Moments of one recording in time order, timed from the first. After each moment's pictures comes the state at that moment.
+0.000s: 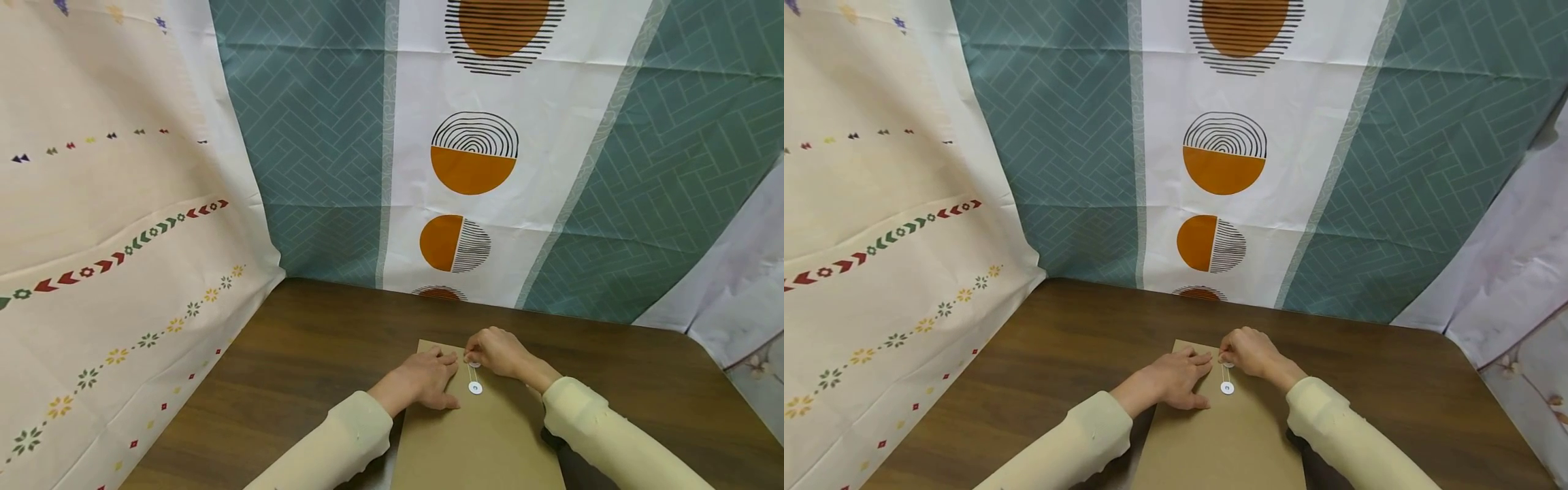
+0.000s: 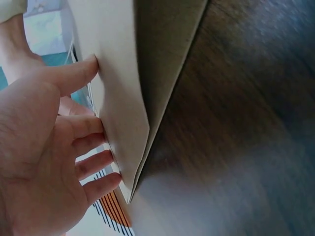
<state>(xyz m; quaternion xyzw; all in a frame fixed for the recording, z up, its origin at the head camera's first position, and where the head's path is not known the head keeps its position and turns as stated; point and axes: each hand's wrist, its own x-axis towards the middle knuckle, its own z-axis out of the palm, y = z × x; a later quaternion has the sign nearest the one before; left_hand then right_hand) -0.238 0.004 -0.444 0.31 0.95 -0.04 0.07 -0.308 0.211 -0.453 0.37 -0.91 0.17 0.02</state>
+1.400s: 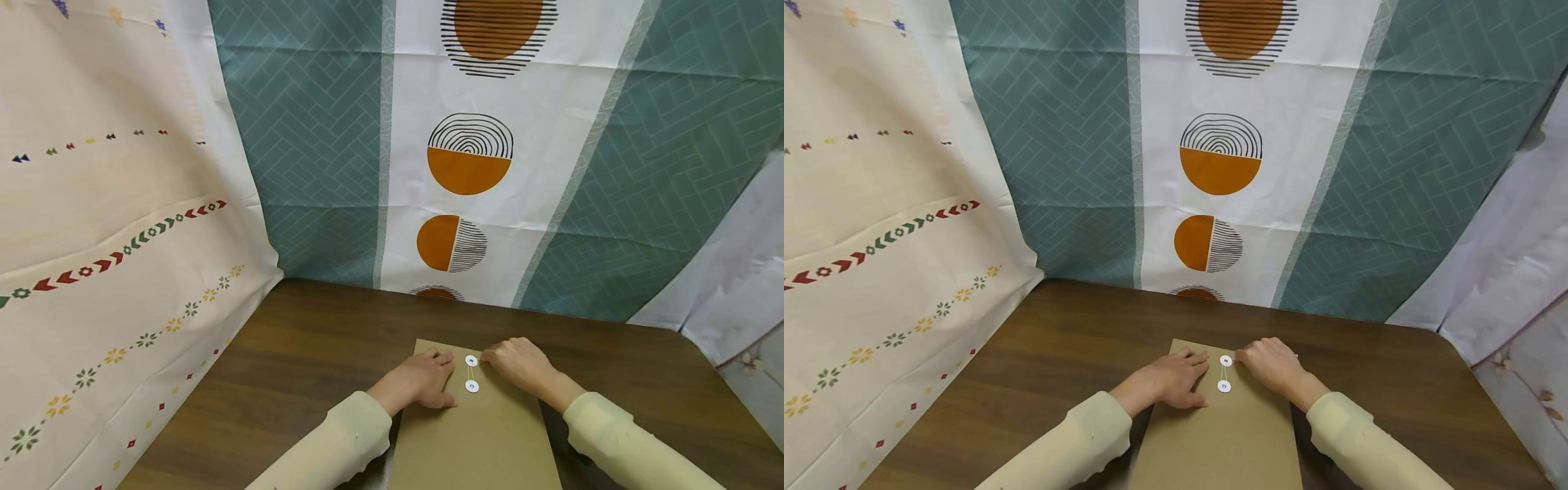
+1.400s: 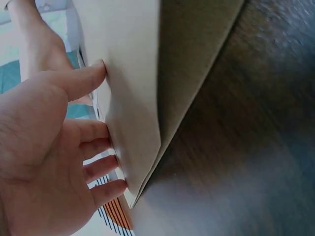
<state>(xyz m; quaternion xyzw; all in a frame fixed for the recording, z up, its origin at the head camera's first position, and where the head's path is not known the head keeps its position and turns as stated) -0.235 0.008 -0.444 0.28 0.95 -0.02 0.10 -0.290 0.250 -0.467 0.44 -0.88 -0.02 0.20</state>
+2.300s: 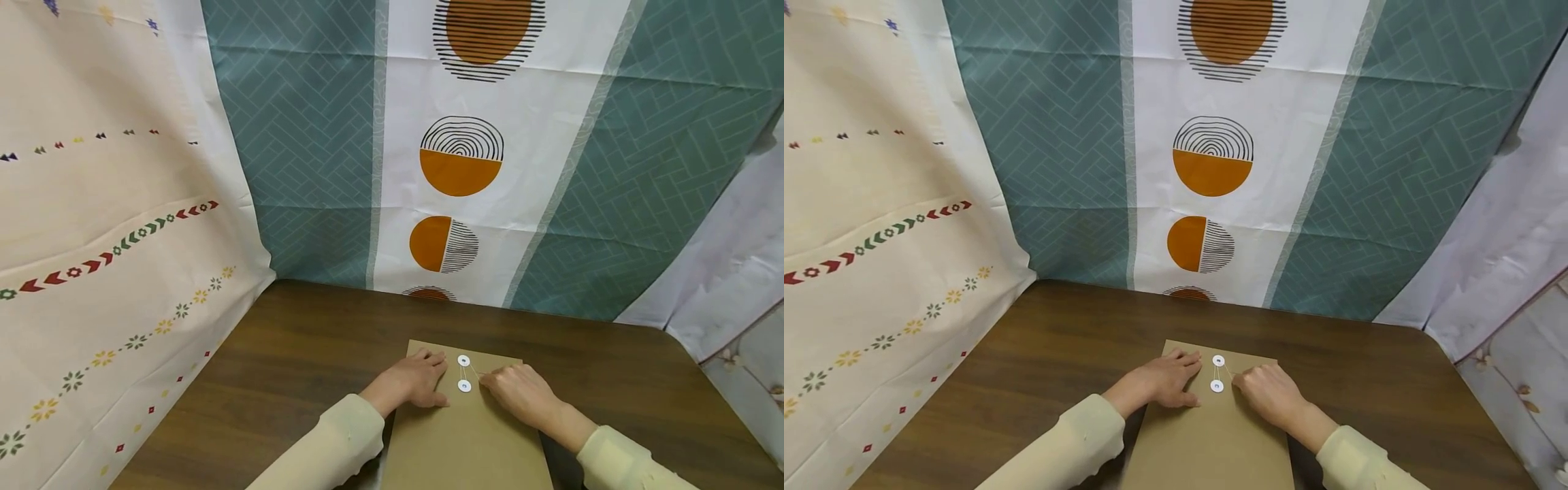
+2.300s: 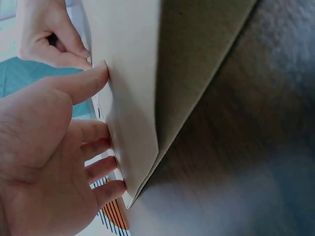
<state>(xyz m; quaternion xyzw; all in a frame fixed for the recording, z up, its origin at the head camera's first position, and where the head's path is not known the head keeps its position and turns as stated) -0.232 0.005 -0.446 0.28 0.96 0.00 0.10 -0.229 0.248 -0.469 0.40 -0.89 -0.01 0.21</state>
